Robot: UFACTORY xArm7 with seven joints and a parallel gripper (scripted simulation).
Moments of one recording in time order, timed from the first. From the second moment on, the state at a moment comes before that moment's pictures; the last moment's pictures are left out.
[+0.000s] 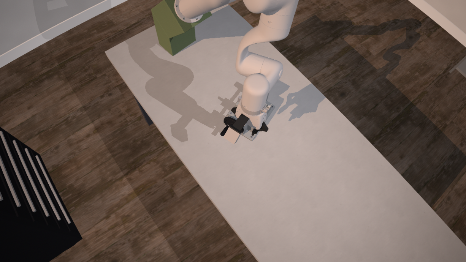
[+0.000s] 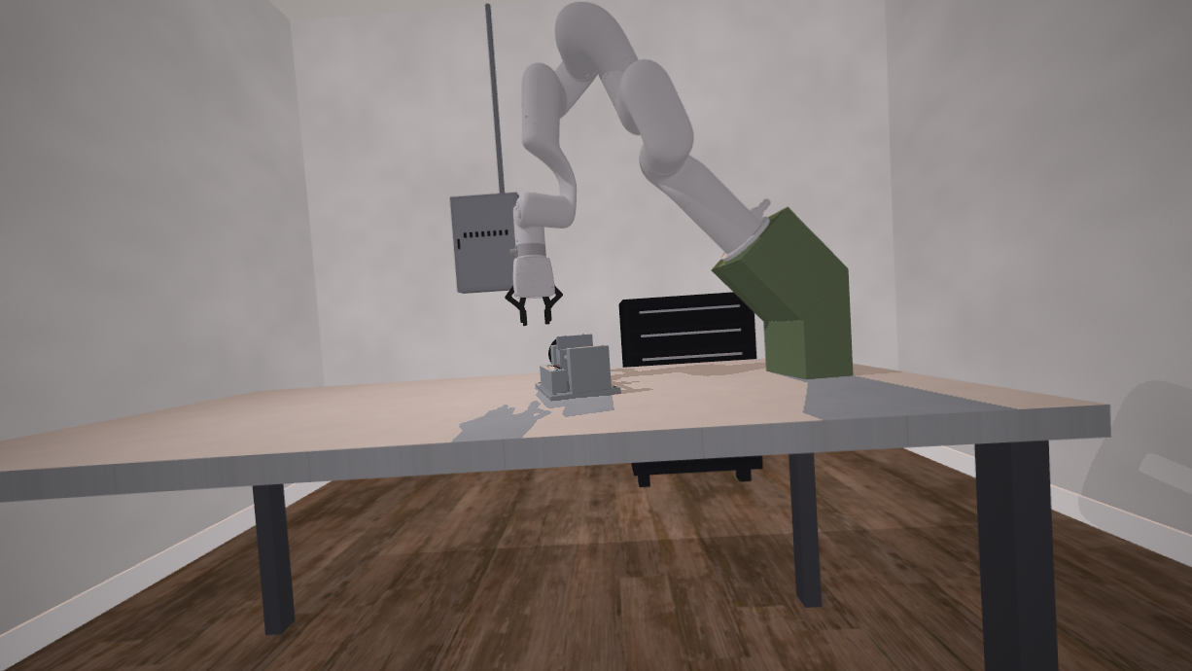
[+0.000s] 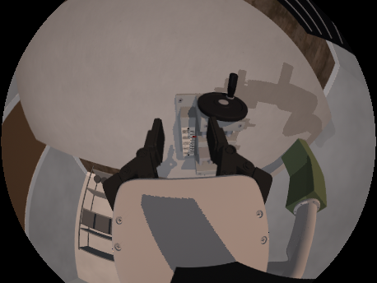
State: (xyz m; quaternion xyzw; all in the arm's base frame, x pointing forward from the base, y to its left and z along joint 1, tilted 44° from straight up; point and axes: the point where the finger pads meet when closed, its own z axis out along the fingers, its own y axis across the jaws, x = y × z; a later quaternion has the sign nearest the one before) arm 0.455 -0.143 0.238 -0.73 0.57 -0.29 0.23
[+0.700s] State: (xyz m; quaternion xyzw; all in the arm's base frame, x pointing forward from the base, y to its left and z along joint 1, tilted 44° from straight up) arm 0.399 -0.184 0.184 -0.73 0.58 -0.28 0.23
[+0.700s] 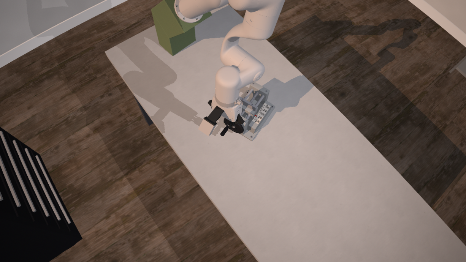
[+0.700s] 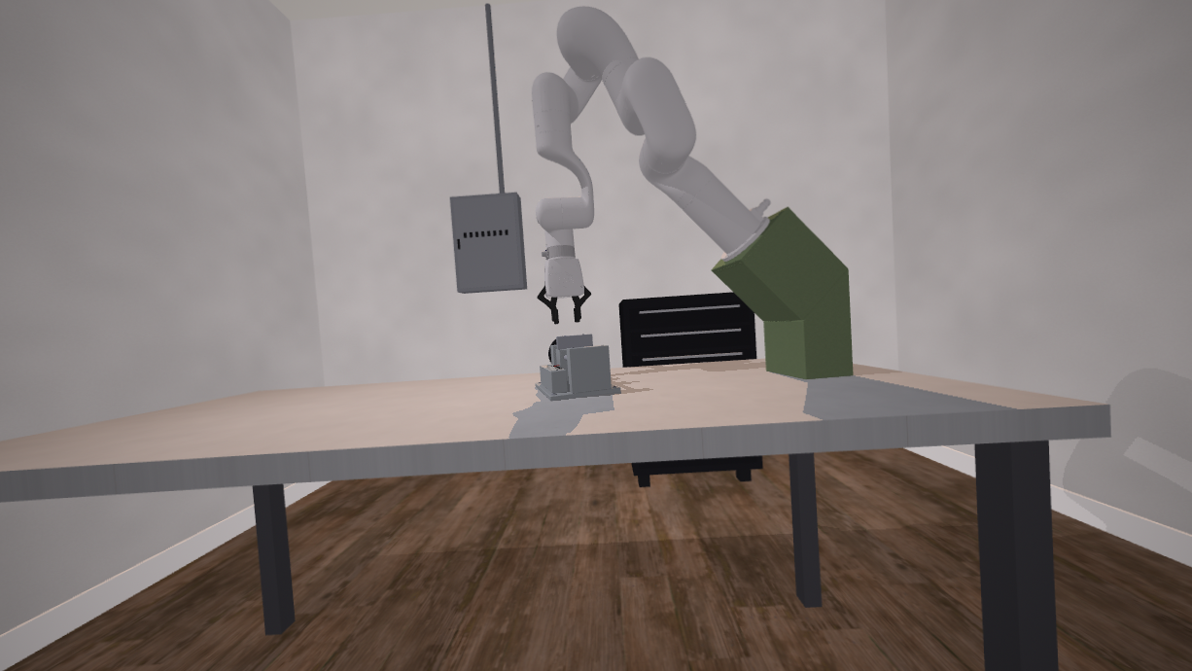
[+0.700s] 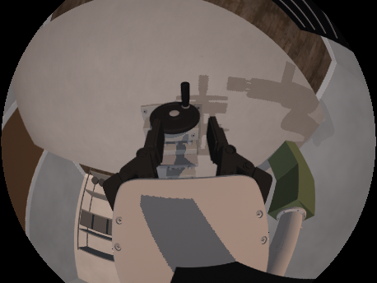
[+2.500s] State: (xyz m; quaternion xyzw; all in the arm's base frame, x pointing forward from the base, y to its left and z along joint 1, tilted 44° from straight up) arm 0.442 -0.186 0.132 -0.73 0.57 -0.28 0.24
